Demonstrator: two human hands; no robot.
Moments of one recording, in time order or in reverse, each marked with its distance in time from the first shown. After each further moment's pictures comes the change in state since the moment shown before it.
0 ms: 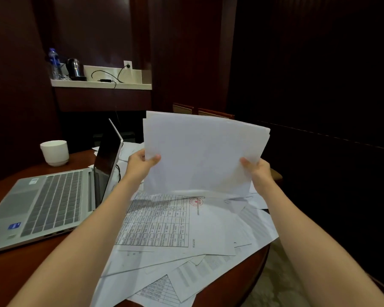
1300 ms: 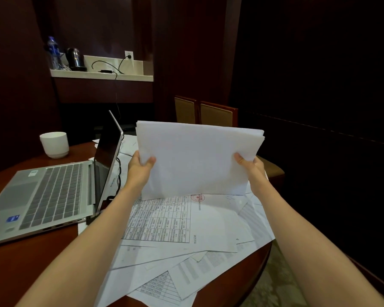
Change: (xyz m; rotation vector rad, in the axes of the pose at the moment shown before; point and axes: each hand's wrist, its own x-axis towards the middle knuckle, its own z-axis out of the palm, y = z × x) left_hand -0.002 -0.033 0.006 -0.021 0.126 -0.023; right_hand -0.013 0.010 0.015 0.068 -0.086 -0.015
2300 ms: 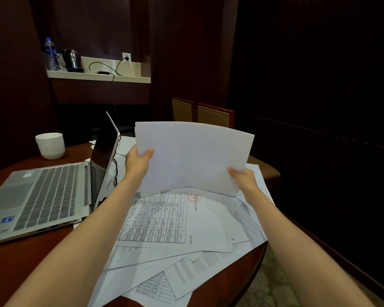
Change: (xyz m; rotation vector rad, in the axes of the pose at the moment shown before) left_hand 0.008 0.019 0.008 -0.019 0.062 -0.011; right_hand -0.007 0.014 0.003 -0.209 0.025 0.146
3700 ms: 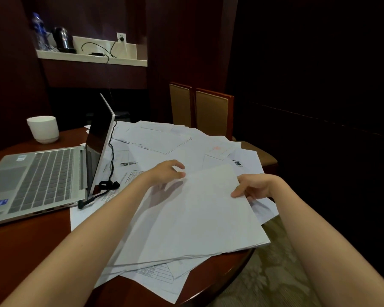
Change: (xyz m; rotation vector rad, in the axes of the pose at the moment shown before) left_hand -0.024 -0.031 0.027 0.740 -0.759 -0.074; right_hand -0.004 0.006 -0.048 -0.463 -0.816 0.436
